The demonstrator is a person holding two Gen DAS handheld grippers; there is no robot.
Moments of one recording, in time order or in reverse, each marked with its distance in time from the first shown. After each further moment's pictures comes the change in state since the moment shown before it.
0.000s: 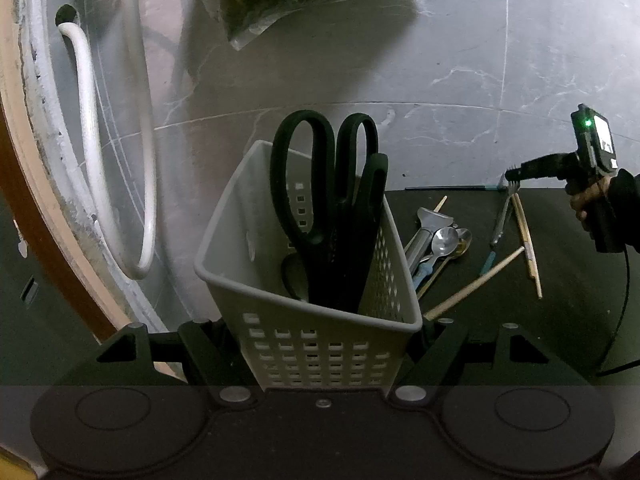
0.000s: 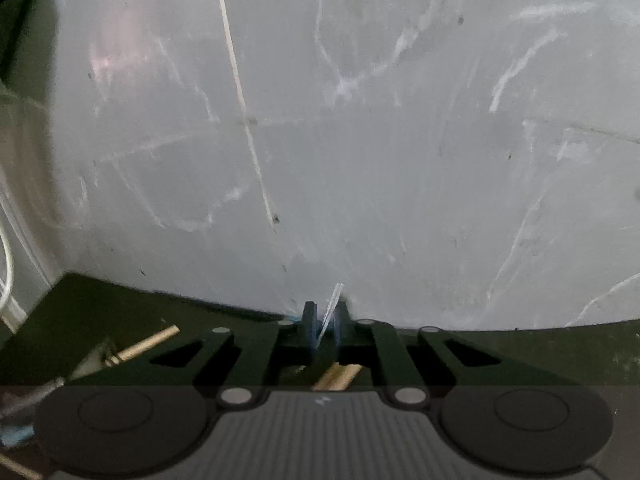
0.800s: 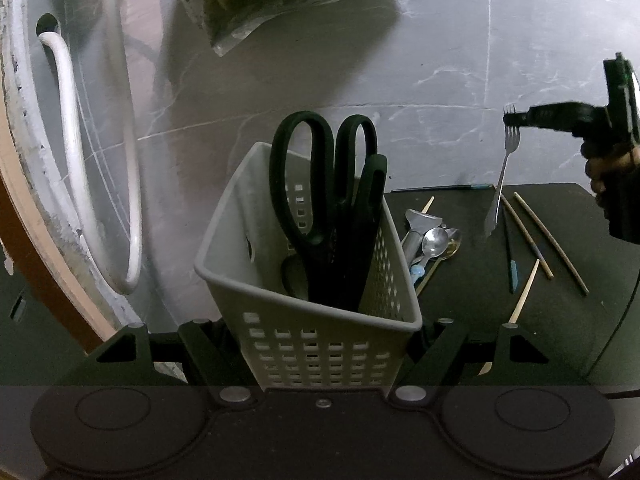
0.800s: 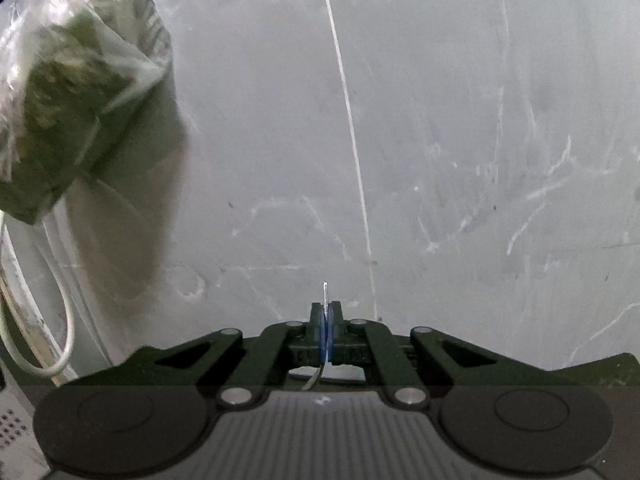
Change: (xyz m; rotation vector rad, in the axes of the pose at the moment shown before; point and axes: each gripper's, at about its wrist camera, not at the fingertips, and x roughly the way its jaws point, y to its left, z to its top) left arm 0.001 0.010 -0.002 0.048 -0.018 -0.055; right arm -0.111 0.055 0.018 -0.002 -0.264 0.046
